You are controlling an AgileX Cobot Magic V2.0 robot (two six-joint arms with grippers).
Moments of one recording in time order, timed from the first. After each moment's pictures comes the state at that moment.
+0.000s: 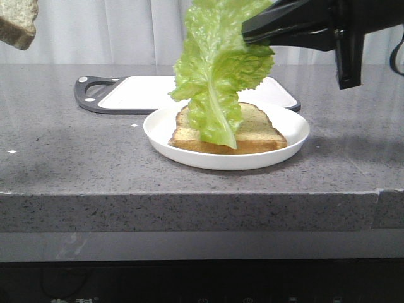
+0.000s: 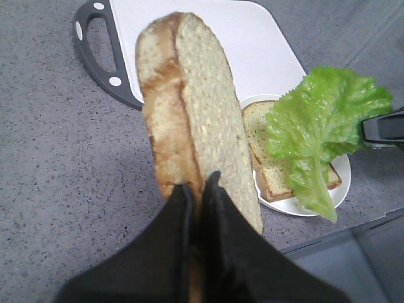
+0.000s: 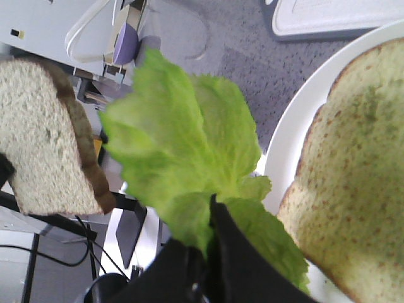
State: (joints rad) left arm -0.17 0.82 -1.03 -0.43 0.94 0.14; right arm 0.08 1.54 -0.90 1.55 1.08 -0.94
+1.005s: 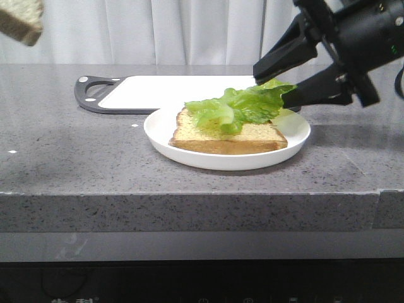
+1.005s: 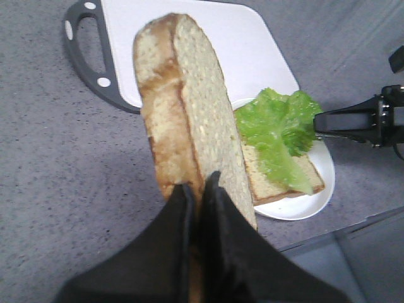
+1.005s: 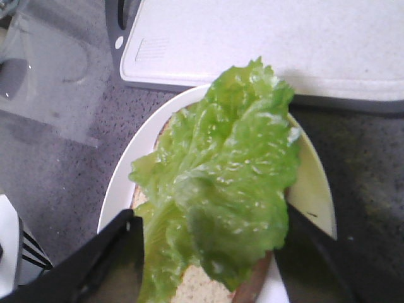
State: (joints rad) left arm -0.17 0.83 -1.03 -0.49 0.94 0.15; right arm 0.08 1.58 -0.95 1.35 0.76 -0.96
